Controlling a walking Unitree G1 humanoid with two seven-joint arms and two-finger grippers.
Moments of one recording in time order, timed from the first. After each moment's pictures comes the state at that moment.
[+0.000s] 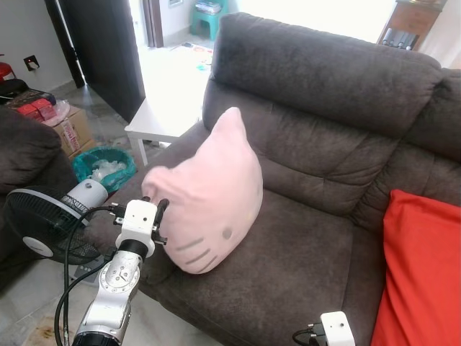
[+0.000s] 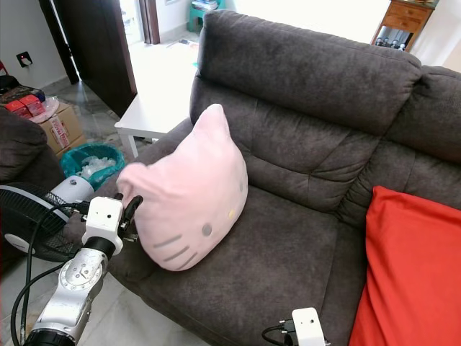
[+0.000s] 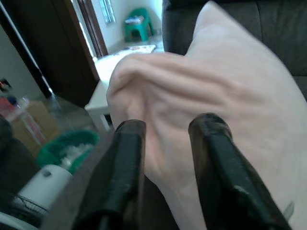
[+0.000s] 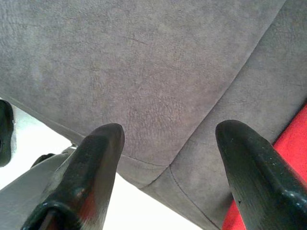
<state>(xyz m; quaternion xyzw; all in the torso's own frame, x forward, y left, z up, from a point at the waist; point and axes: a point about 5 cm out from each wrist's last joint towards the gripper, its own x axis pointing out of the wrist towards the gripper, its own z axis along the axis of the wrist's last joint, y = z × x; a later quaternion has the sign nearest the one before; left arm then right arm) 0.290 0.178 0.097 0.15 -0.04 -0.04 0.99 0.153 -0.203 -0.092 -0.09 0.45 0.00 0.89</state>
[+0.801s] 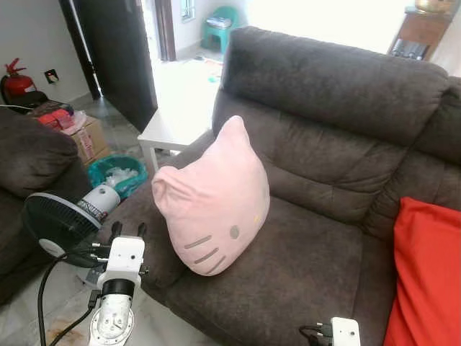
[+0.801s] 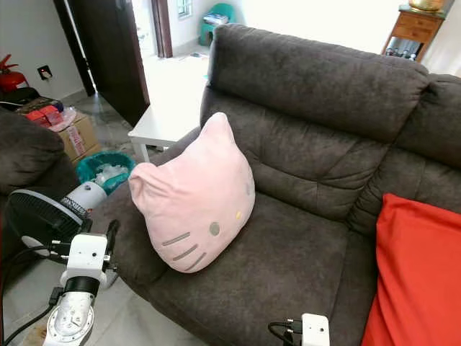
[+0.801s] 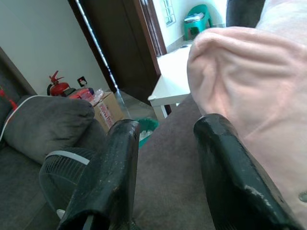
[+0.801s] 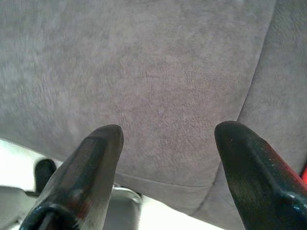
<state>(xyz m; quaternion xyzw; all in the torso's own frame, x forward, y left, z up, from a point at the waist) 0.235 0.193 0.072 0.17 -0.03 0.07 0.98 0.145 -0.194 -0.092 0.06 0.40 -0.08 0.91</state>
